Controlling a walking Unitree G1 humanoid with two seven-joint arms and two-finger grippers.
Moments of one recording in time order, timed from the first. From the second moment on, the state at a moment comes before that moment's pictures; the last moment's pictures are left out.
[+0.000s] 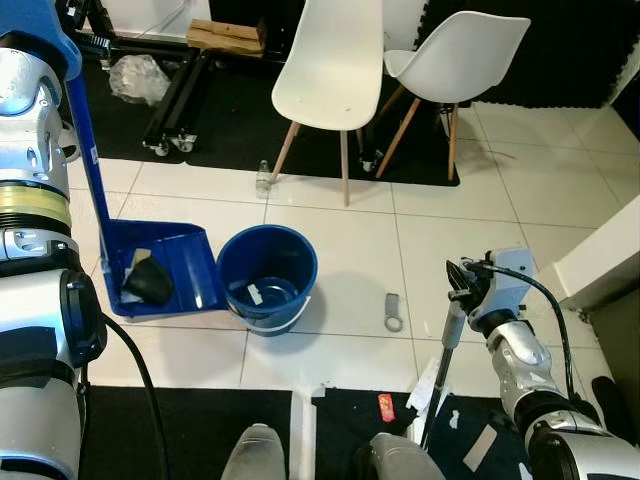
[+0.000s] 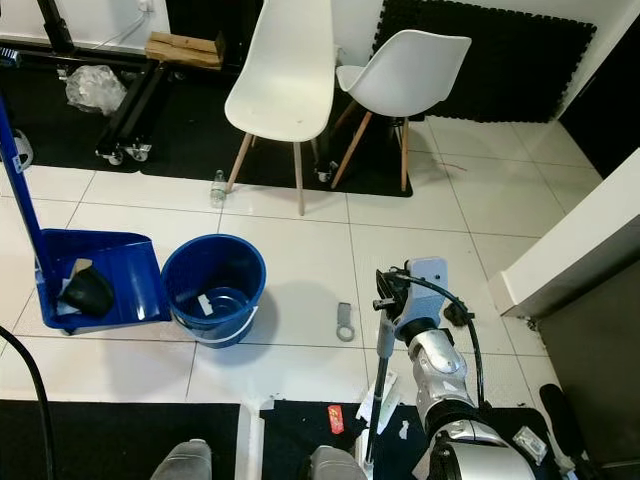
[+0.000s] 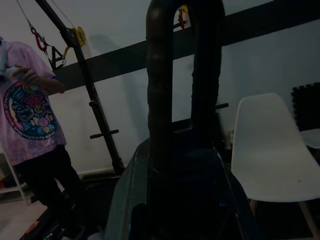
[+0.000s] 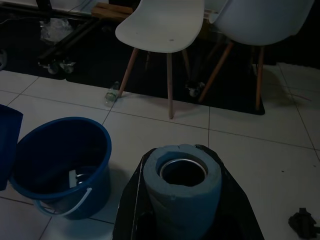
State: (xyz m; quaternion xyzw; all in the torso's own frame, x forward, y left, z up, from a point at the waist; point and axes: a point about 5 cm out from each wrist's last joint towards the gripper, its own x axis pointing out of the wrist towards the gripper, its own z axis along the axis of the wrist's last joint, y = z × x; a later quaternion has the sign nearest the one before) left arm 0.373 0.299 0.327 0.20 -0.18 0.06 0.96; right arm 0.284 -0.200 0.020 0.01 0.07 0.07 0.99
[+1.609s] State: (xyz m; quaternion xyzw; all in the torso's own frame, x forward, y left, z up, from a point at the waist) left arm 0.391 0.258 0.364 0.21 -0.20 -0.05 0.96; right arm 0.275 -0.217 0.017 0.00 0.09 0.10 0.99
